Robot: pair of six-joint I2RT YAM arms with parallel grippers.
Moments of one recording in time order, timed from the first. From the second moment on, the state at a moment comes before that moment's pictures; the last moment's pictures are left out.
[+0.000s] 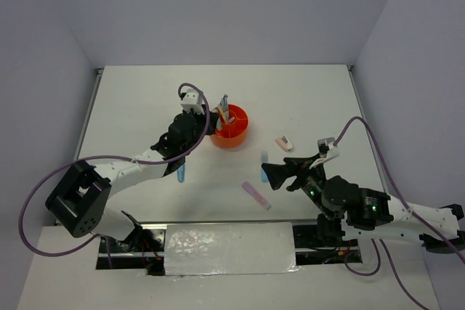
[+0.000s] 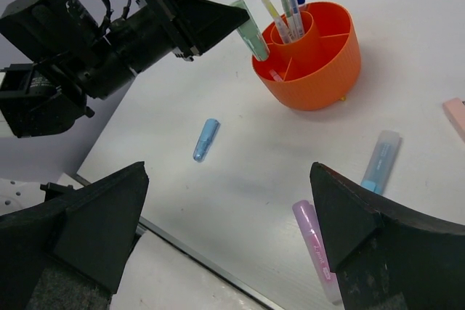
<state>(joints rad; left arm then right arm) -0.65 1.42 0.75 0.53 -0.28 -0.43 1.40 0.39 0.61 -0.37 0.85 0.66</state>
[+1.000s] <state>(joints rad) -0.59 0.86 1.11 -0.62 -0.61 -0.68 1.36 1.51 1.16 -0.39 0.64 0.71</state>
